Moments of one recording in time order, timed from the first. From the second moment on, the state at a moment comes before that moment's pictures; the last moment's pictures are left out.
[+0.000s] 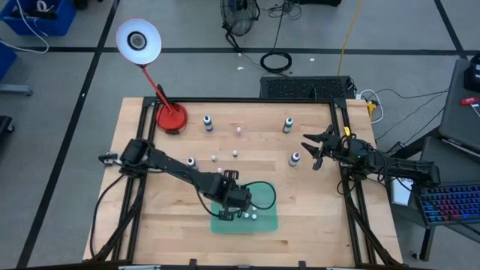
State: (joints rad) left arm -0.31 2.03 1.53 -0.81 -0.18 -0.16; right arm -0.18 0.09 0.02 0.08 0.23 -0.01
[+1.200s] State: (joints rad) left arm -0.15 1.78 1.57 -0.89 -0.50 -0.05; right arm -0.18 0.09 0.02 0.08 0.23 -0.01
